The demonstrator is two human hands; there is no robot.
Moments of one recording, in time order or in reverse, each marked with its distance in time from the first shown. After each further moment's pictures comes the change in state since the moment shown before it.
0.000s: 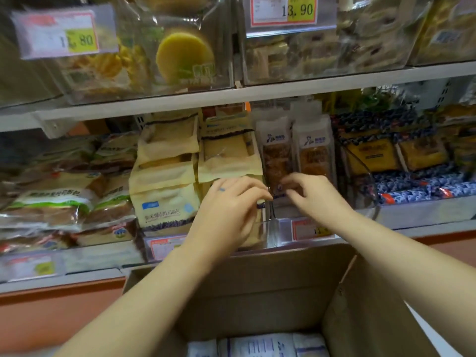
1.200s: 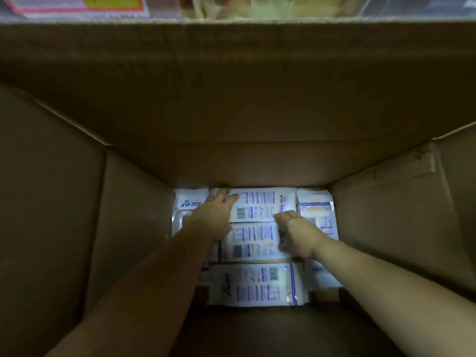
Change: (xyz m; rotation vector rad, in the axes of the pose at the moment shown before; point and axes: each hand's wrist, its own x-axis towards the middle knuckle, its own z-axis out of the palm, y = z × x) left_hand -0.295 -0.026 0.254 -0.199 -1.241 -0.689; right_hand -0.230 0.112 0.285 -0.140 -1.132 0.384
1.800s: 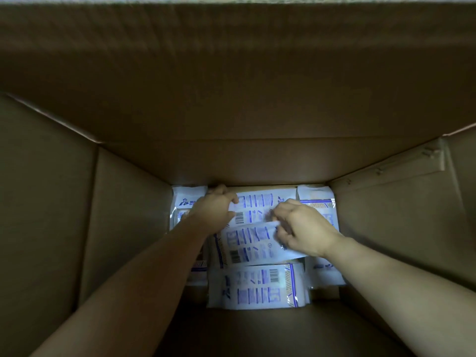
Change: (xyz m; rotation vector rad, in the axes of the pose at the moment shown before) left_hand 0.012 -0.003 -0.001 -0.160 0.112 0.059; right_hand -0.012 0.003 -0.015 -0.033 0.387 -0.451
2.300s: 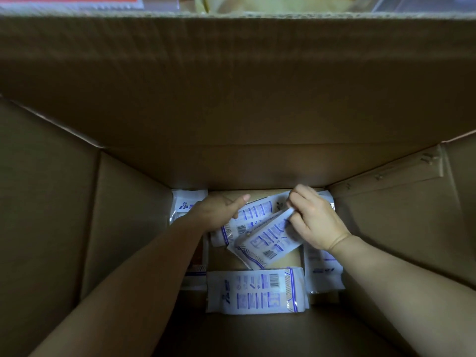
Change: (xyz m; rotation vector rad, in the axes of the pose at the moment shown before) left_hand -0.002 0.010 -0.019 -0.364 -0.194 -0.228; right_hand 0.003 0.011 -0.014 0.002 0.366 -0.089
